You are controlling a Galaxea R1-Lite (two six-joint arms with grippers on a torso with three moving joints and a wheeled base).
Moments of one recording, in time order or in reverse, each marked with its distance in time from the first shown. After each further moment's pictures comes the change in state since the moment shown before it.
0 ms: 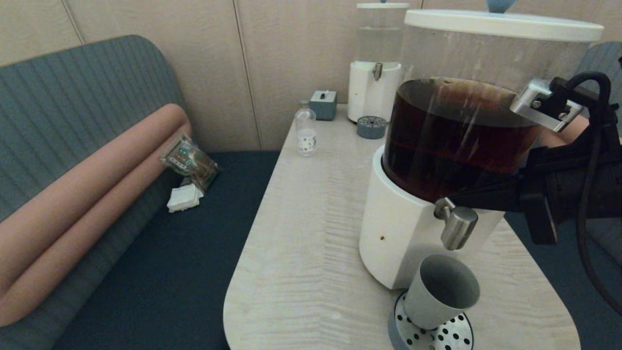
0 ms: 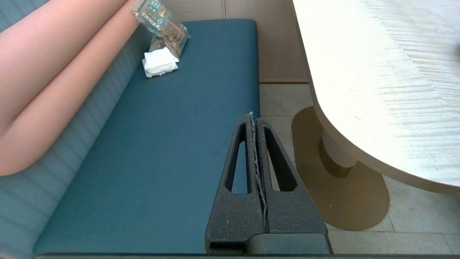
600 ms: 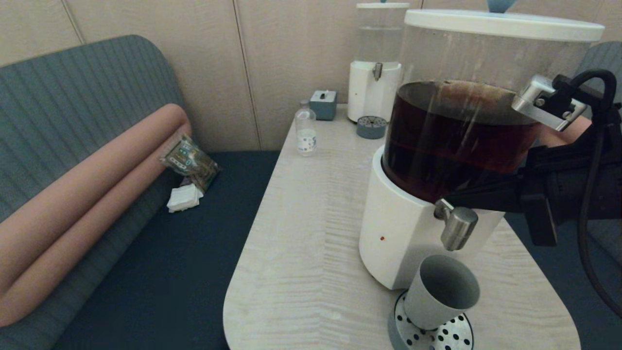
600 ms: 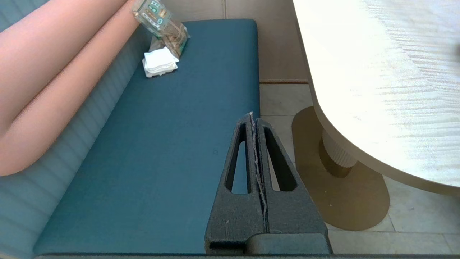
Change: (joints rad) left arm 0.000 0.000 0.000 0.000 0.000 0.000; right arm 0.023 -0.008 0.010 -0.023 0.007 0.003
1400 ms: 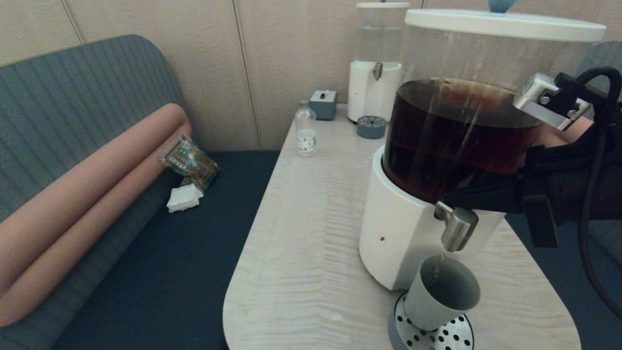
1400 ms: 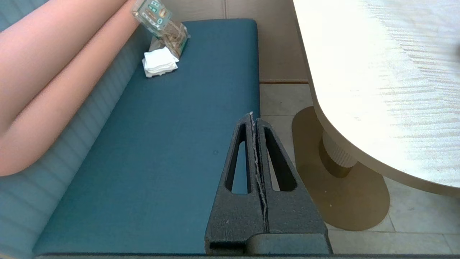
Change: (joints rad) left arm 0.000 0.000 0.000 0.000 0.000 0.000; right arm 0.010 -0.003 0.005 -0.008 0.027 -0.002
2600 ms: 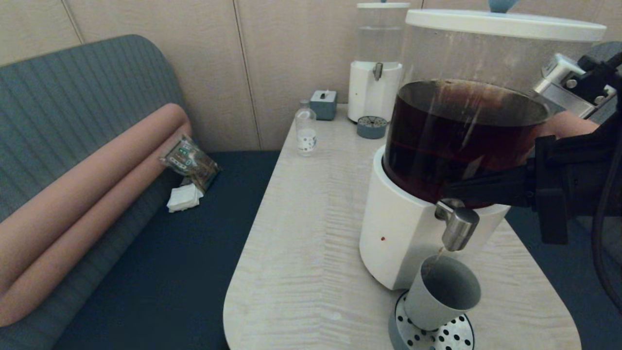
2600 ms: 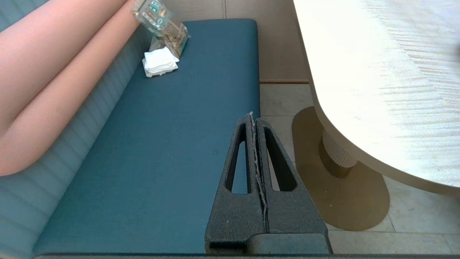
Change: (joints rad) left arm 0.000 0.000 0.000 0.000 0.000 0.000; right arm 0.008 -0.037 0.016 -0.057 -0.003 0.004
